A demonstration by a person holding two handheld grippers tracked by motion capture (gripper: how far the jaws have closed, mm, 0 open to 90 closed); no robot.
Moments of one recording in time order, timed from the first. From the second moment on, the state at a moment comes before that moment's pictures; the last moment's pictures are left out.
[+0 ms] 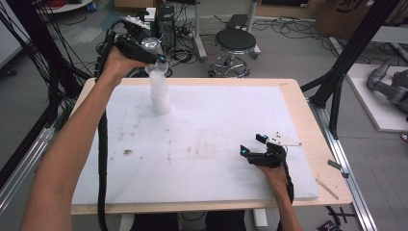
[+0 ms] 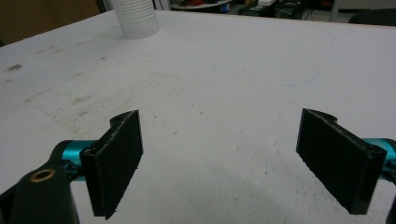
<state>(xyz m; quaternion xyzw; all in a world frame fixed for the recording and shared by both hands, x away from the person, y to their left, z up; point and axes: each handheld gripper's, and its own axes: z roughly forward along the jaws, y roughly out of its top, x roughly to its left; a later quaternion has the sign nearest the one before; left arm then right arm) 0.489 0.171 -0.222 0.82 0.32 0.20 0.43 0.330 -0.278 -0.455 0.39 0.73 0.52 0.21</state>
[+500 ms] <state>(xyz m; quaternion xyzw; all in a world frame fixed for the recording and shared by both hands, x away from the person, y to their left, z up) 0.399 0.165 -0.261 0.81 0.19 0.14 0.54 0.331 -0.278 -0.455 0.39 0.74 0.51 0.20</state>
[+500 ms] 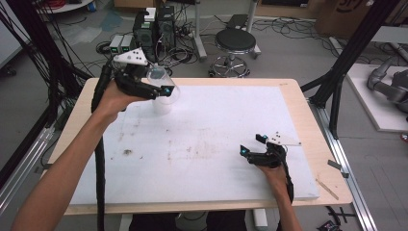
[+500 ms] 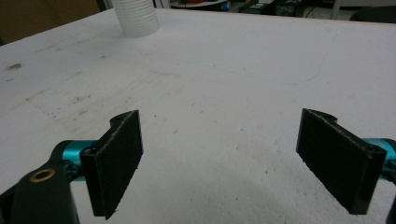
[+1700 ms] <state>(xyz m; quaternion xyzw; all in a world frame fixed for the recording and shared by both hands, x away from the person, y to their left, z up) 0.327 0.150 -0.372 0.76 0.10 0.05 0.65 0.329 -0.274 -0.455 0.37 0.75 0.51 0.21</state>
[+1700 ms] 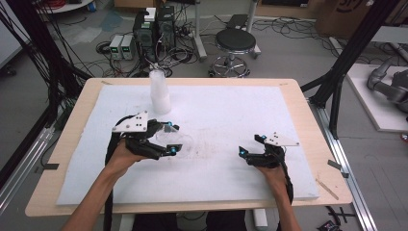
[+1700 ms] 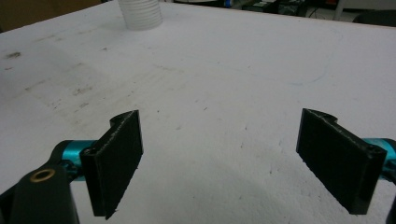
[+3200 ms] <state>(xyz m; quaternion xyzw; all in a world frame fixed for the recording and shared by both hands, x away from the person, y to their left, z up) 0.318 0.136 -0.374 0.74 0.07 0.02 0.67 0.330 -0.167 -0.362 0.06 0.80 0.60 0.01</state>
